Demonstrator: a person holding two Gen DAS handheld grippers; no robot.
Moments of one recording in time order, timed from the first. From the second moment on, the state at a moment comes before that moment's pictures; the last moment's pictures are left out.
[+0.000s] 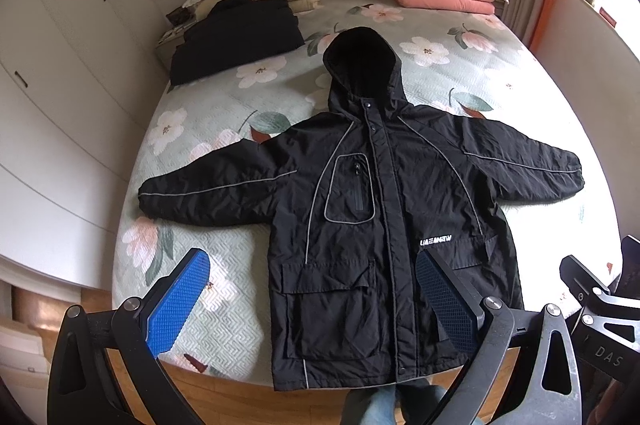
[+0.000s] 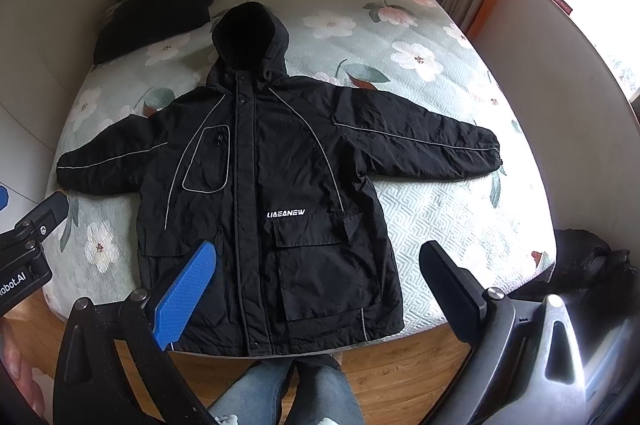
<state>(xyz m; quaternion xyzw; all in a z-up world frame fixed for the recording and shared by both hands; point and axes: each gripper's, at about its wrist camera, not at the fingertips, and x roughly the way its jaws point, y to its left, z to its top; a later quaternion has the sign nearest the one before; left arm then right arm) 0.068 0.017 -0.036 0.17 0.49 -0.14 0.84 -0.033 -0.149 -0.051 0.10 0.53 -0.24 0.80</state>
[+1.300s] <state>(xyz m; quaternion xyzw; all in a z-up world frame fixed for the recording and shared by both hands) 0.078 -0.040 -0.031 0.15 0.49 -0.18 0.84 -0.037 -0.210 -0.039 0.11 0.52 -0.26 0.81</state>
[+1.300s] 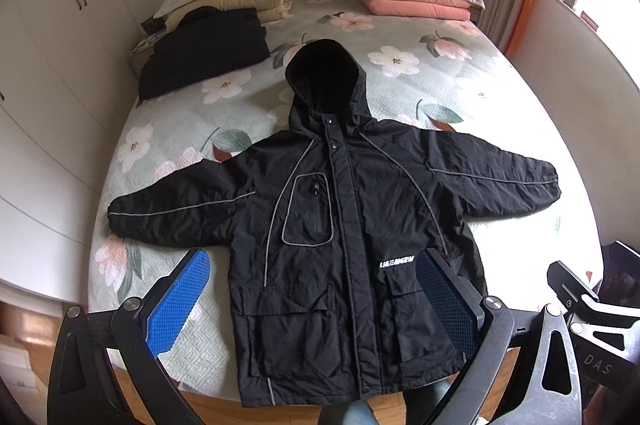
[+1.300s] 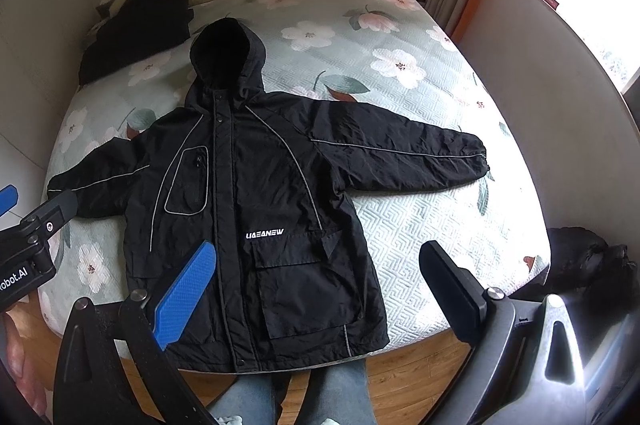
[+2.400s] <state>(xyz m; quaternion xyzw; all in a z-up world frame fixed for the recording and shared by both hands) 0.079 -0.269 -0.124 0.17 0.49 -0.22 0.83 -0.100 -0.596 -0.149 0.24 0.47 -0.32 0.79</state>
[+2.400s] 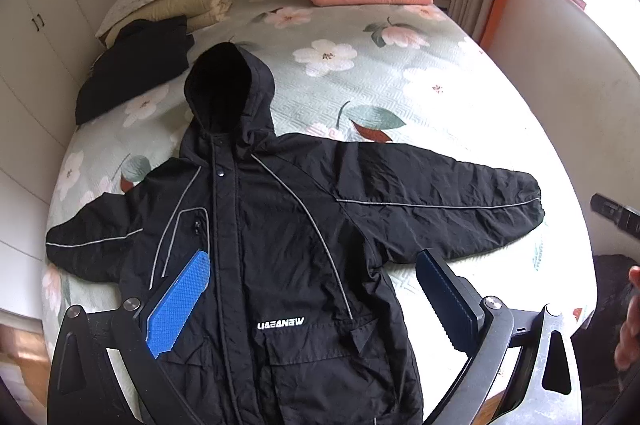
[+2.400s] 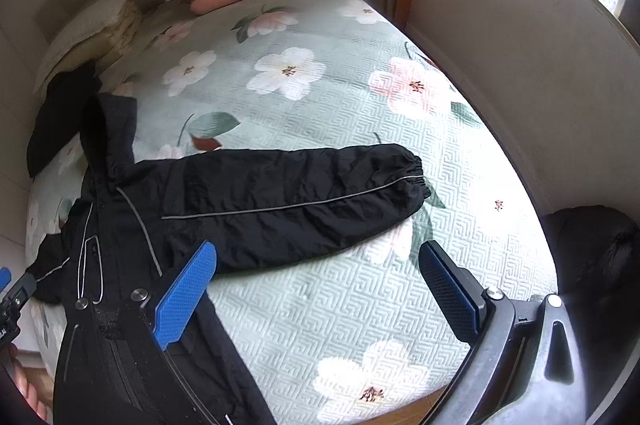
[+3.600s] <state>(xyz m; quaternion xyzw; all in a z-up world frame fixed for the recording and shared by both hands) 0.098 -0.357 -0.306 0.17 0.53 -0.24 0.79 -0.126 -0.798 -0.418 0.39 0.45 -0.37 0.72</state>
